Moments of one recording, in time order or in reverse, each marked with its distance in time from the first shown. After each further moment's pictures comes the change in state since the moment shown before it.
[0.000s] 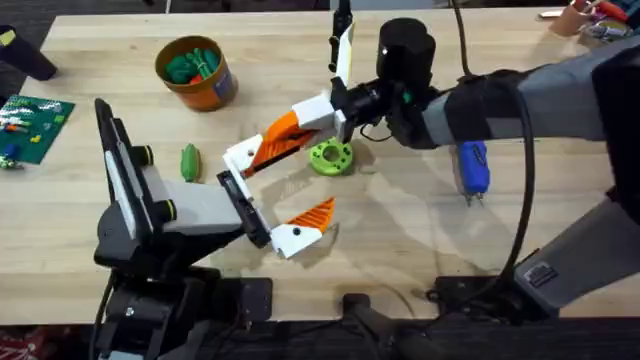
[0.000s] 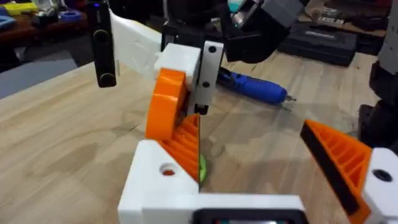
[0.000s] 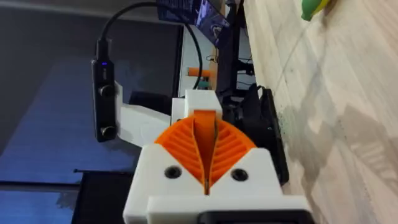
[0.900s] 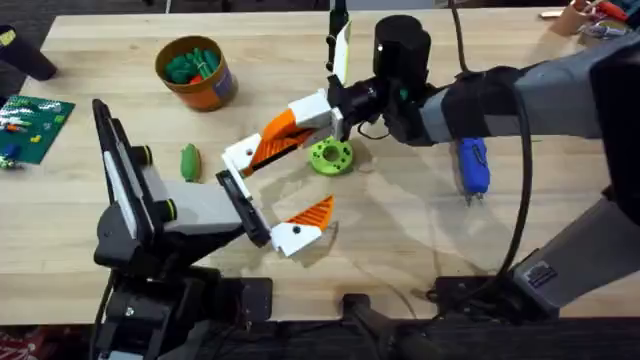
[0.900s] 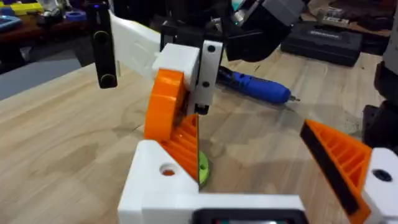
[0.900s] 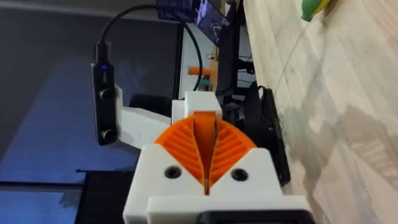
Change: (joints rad) left arm 0.000 0.000 0.000 0.000 -0.014 0.004; right arm 0.006 0.009 0.027 -0.039 -0.003 -0.008
